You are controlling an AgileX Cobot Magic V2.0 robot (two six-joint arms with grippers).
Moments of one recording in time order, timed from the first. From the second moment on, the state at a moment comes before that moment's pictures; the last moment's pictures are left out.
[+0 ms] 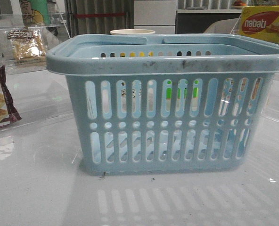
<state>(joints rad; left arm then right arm) -0.04 -0.01 0.01 0.01 0.01 0.00 -0.05 -0.01 0.03 0.09 0.00 -0.12</state>
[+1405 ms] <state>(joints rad) -0.04 0.00 -0.25 0.01 -0.02 0.00 -0.05 -0.01 -0.25 0.09 0.13 -0.12</state>
